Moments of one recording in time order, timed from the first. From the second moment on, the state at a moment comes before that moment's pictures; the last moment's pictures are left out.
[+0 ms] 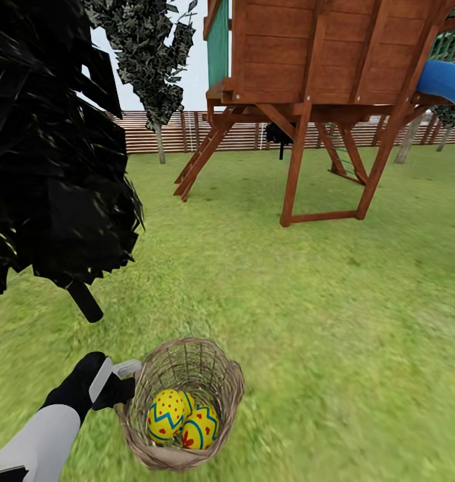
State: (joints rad) left arm -0.70 0.11 0.19 -0.57 0.14 1.00 0.05; right arm -0.25 -0.07 -0.02 0.03 0.07 -0.11 0.13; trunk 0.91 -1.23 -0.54
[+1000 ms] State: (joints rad) left arm -0.70 0.11 0.19 -0.57 0.14 1.00 0.05; right arm -0.25 -0.07 -0.02 0.03 0.07 -0.11 0.13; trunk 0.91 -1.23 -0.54
